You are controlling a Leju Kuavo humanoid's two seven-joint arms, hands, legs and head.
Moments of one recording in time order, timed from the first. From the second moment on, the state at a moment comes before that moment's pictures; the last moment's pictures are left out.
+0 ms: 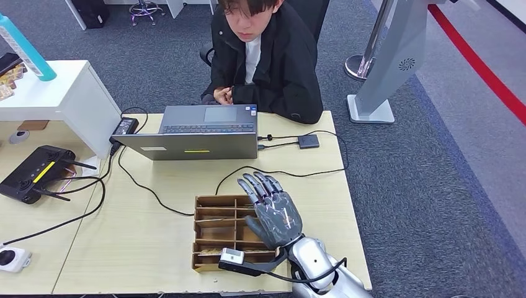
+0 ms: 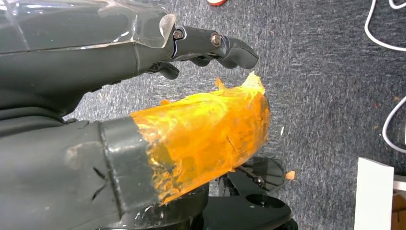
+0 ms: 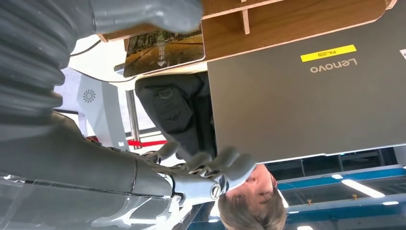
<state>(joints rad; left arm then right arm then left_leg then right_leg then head) -0.11 -0.23 -1.47 0.01 1.56 0.49 -0.32 -0.25 0.02 0.81 -1.30 1.21 -0.41 0.08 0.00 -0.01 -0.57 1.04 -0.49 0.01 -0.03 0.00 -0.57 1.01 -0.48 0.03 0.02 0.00</state>
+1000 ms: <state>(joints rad) -0.11 -0.23 -1.47 0.01 1.56 0.49 -0.32 -0.19 0.01 0.77 -1.34 1.23 -0.42 0.09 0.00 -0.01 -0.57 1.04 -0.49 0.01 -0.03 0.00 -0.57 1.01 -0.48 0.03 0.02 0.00</state>
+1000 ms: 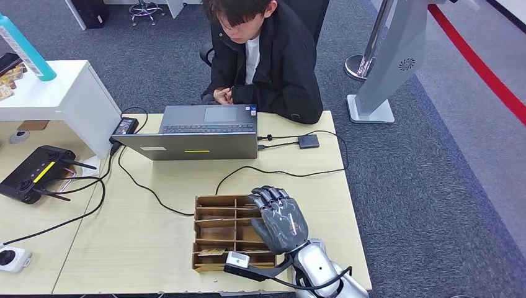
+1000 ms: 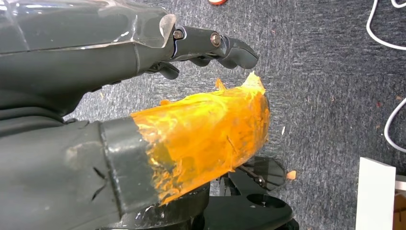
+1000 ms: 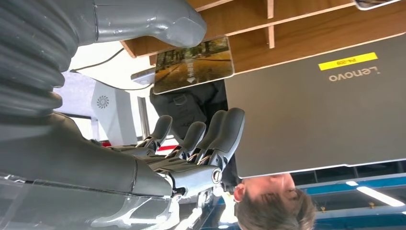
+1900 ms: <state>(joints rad) -0.11 -0.23 -1.47 0.01 1.56 0.49 -0.32 -0.18 0.01 0.74 -1.34 1.24 -0.42 0.09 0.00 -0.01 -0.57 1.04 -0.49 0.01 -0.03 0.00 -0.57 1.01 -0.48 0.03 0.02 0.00</state>
